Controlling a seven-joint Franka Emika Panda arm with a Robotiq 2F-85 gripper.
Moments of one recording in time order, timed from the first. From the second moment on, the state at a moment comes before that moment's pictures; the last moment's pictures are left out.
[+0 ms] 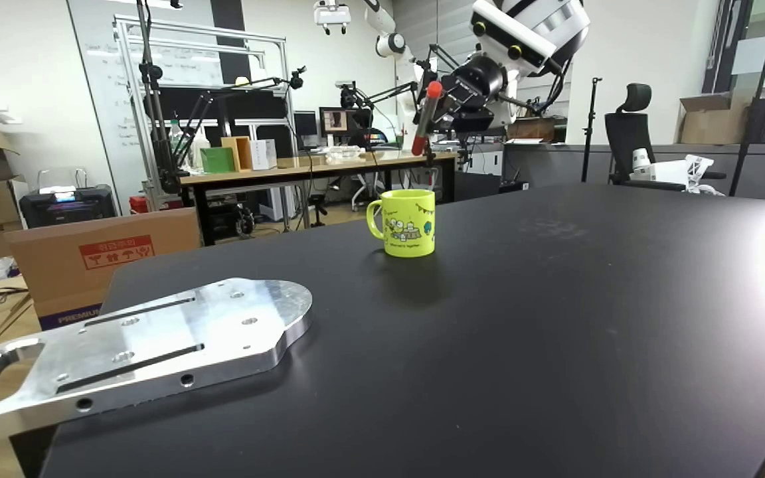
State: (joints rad) arm -0.09 1.18 0.15 -0.78 0.97 1.50 0.43
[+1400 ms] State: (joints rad) arm -0.10 1.40 0.17 -0.56 0.99 1.47 0.64
